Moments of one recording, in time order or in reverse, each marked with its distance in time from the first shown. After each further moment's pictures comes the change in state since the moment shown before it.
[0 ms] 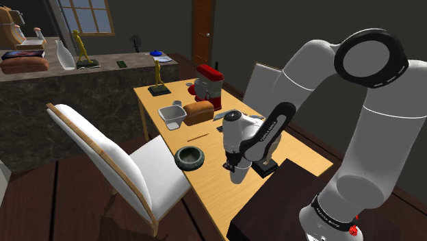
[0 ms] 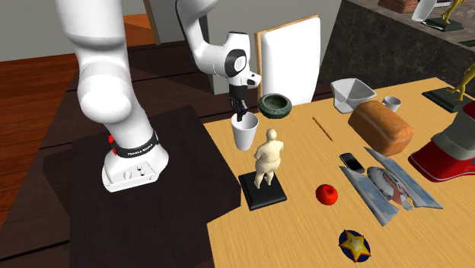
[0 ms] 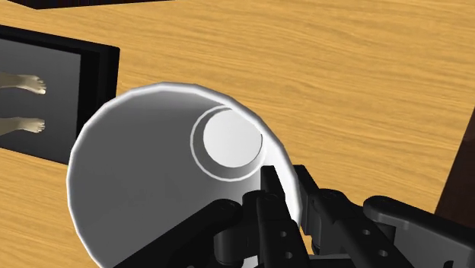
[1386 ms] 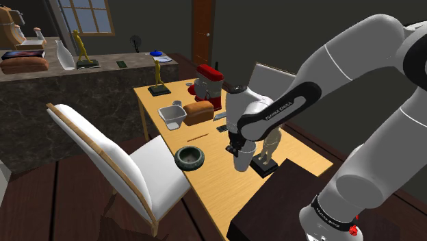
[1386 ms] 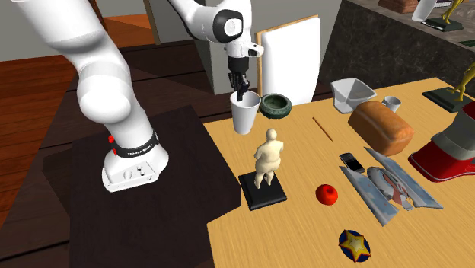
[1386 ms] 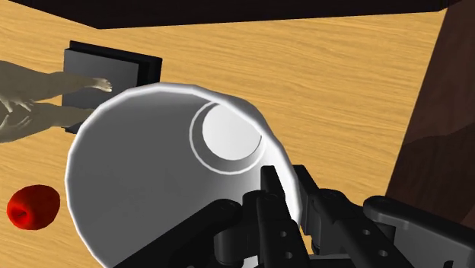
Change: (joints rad) arm -0.013 -0.328 0.069 -0.011 0.282 -0.283 -0.233
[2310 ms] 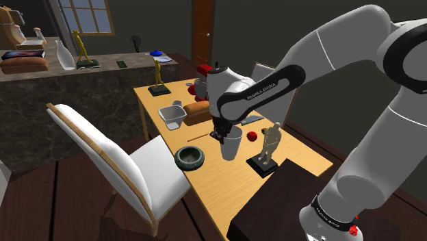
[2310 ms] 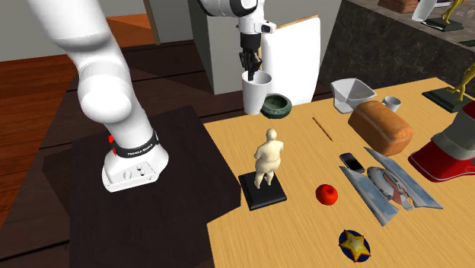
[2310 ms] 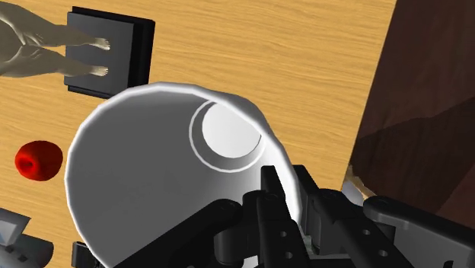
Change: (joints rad) arm 0.022 0.098 0.027 0.288 0.004 -0.200 0.023
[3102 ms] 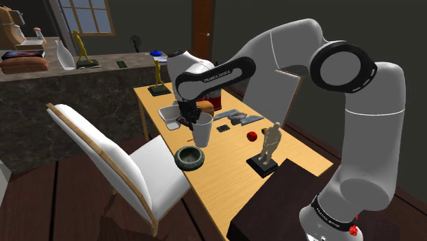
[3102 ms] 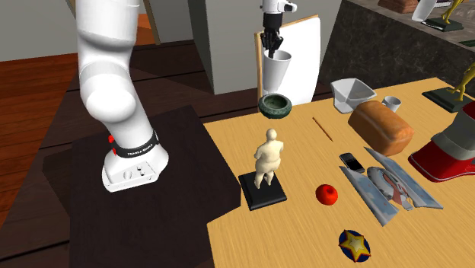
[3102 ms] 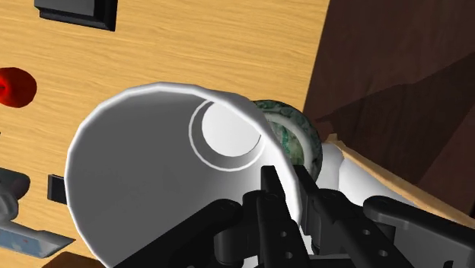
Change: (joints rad) arm 0.089 0.416 0.011 0.642 -0.099 -0.261 0.088
